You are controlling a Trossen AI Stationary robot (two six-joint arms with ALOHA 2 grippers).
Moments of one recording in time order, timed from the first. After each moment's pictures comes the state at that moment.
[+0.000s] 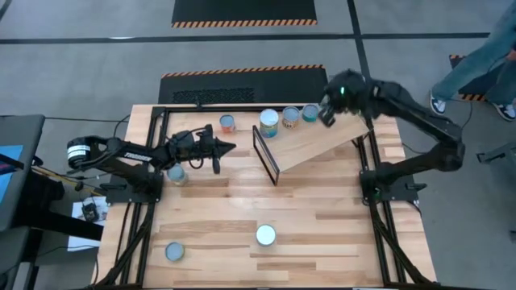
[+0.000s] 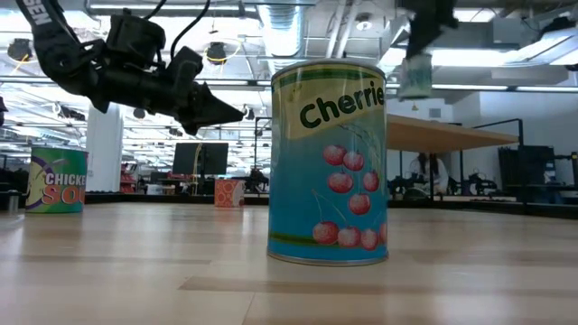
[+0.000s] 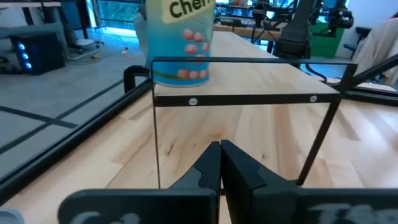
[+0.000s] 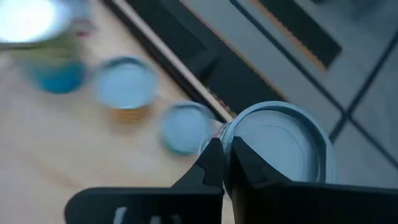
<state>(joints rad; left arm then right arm) 0.37 1.32 0.30 0.88 0.12 -0.05 -0.48 1.25 1.51 -1.13 0.41 0.08</state>
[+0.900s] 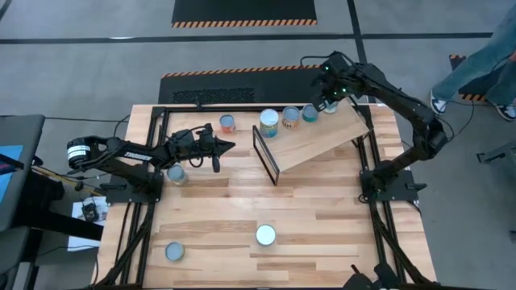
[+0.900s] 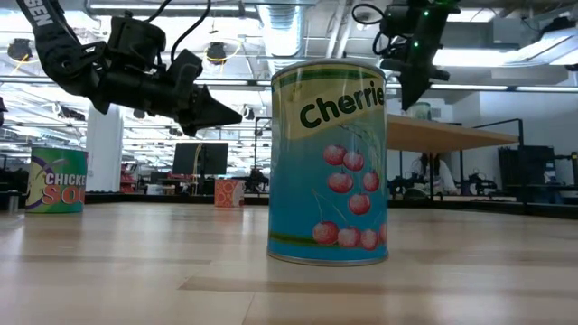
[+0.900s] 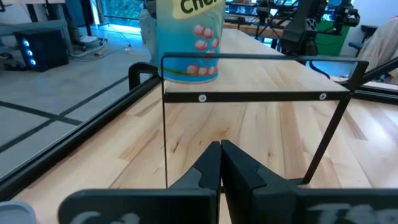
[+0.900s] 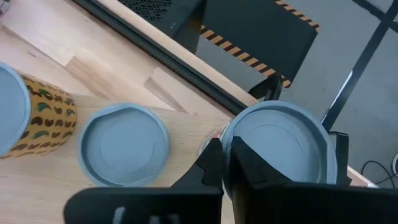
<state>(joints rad) 0.39 1.32 0.30 0.87 0.13 -0.05 -0.82 1.49 1.51 -1.08 0.18 0.10</state>
